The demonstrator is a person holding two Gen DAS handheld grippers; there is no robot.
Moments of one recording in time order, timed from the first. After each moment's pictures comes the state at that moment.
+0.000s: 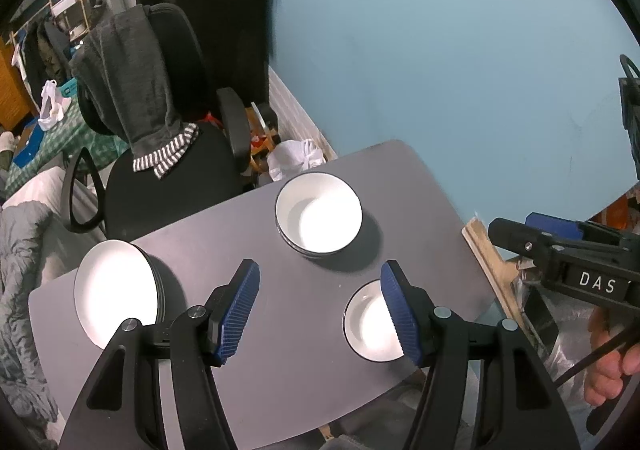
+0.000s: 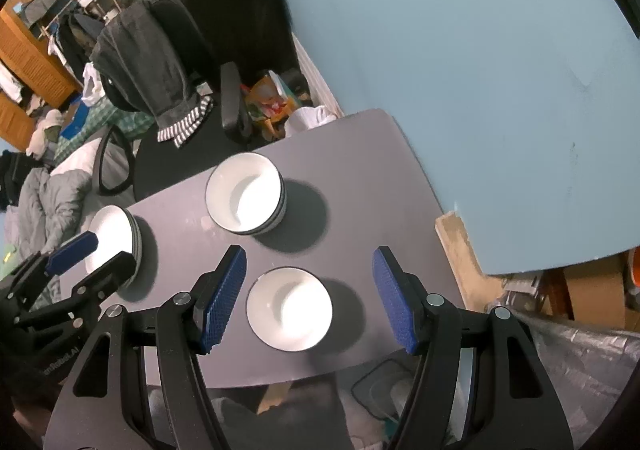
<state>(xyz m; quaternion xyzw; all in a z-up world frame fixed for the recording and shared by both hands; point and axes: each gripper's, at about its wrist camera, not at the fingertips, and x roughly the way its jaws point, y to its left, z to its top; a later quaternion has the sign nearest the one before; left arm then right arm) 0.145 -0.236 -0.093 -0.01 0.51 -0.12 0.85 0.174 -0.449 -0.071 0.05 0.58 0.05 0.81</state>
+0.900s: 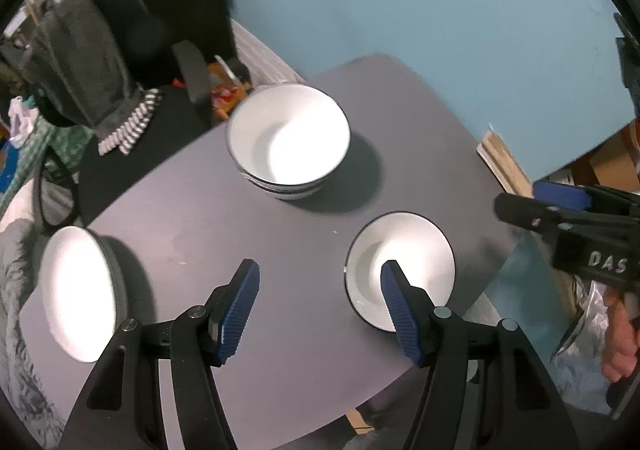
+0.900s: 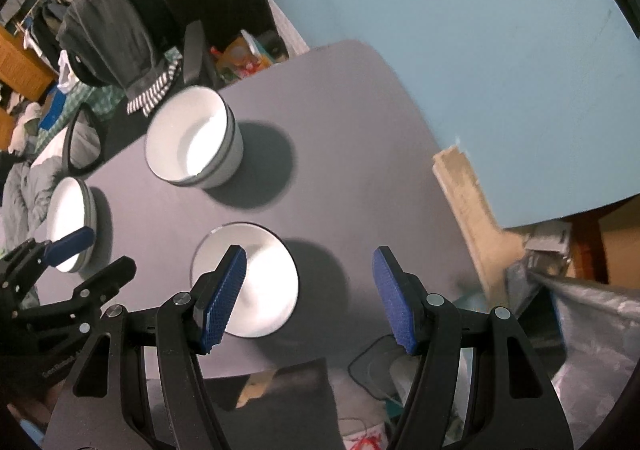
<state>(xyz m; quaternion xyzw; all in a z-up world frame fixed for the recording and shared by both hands) 0.148 -0.270 -0.189 0.06 0.58 -0.16 0.80 0.153 -0.472 -0.163 0.06 0.62 0.03 0.78</state>
